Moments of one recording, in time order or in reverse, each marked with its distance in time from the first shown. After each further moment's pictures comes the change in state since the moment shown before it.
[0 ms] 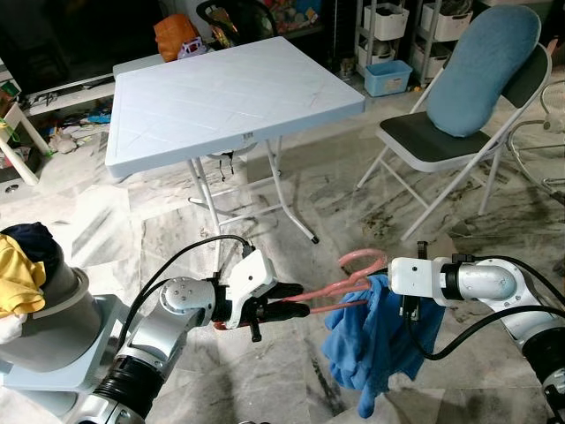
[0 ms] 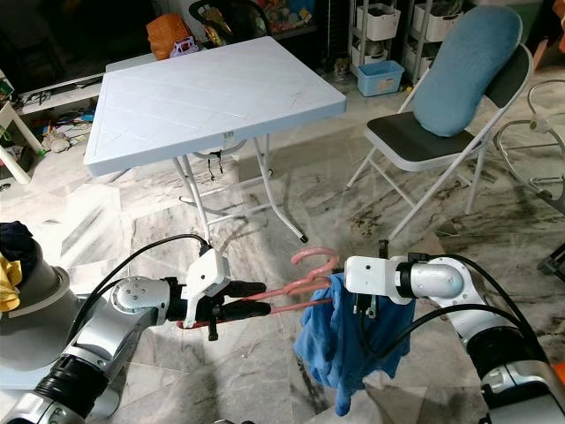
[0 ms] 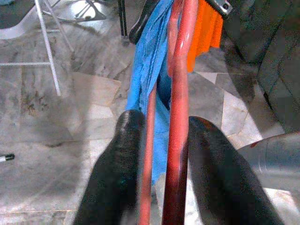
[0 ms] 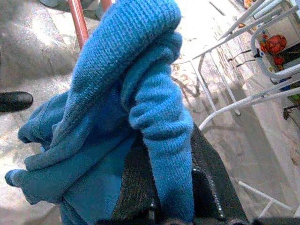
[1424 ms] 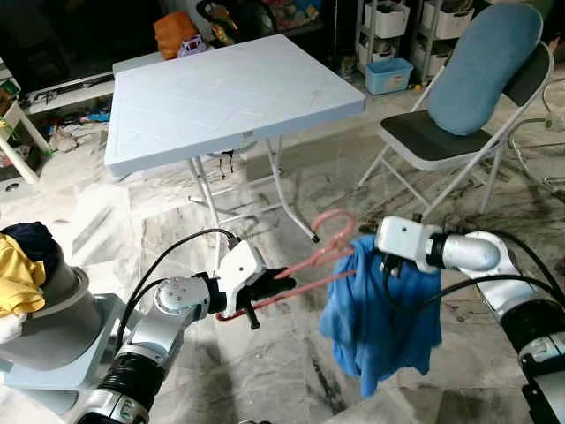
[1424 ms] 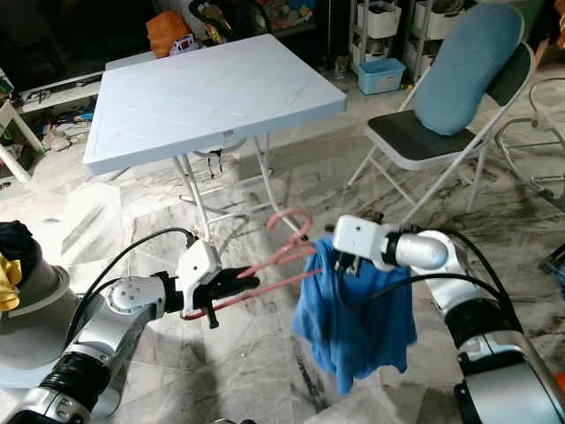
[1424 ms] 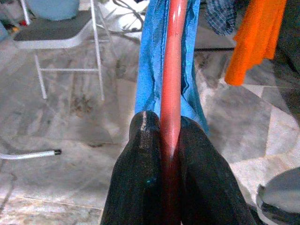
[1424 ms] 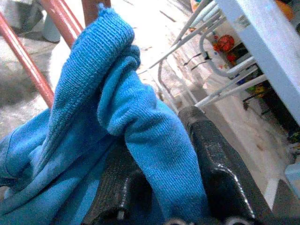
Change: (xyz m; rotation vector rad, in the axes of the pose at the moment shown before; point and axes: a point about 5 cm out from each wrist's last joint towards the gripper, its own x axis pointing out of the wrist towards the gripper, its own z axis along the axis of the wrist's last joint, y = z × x) left arm -0.006 0.017 -0.006 0.031 -0.058 0.208; right arm 0.011 -0.043 0.018 0.060 -0.038 -0.227
